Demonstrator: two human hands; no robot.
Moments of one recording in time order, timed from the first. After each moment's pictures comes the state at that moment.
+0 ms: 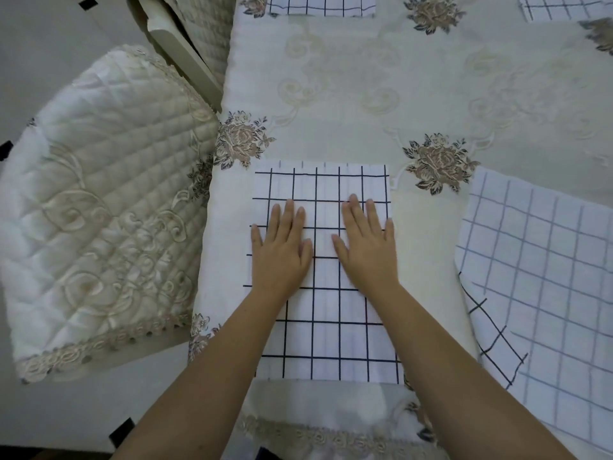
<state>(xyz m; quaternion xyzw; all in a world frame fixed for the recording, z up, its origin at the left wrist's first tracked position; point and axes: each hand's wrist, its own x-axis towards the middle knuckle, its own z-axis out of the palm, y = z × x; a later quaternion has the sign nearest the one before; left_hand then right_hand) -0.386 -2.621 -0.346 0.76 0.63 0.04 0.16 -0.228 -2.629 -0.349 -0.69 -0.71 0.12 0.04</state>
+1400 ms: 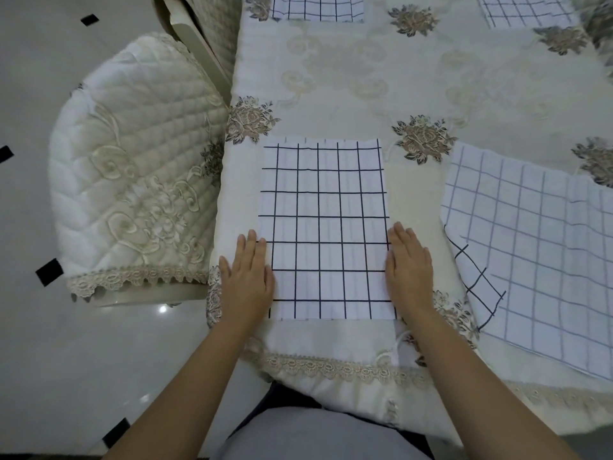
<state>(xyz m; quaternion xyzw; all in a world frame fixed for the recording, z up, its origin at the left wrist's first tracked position) -0.455 -2.732 -0.343 0.73 0.66 0.07 0.15 -0.202 -2.745 -0.344 -0.77 -0.59 0.13 0.19</state>
